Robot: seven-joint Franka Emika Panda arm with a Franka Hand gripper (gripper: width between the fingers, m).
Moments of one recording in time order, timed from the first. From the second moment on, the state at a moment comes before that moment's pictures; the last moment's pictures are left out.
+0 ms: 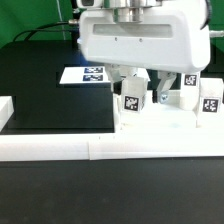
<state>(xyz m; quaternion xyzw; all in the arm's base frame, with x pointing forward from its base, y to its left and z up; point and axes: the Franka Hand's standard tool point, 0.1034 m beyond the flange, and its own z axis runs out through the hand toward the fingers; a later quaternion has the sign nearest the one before) 0.621 0.012 0.067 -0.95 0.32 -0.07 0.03</state>
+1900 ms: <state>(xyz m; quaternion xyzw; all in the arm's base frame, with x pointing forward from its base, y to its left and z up) 0.620 -0.001 0.063 -0.57 0.82 0.00 0.09</state>
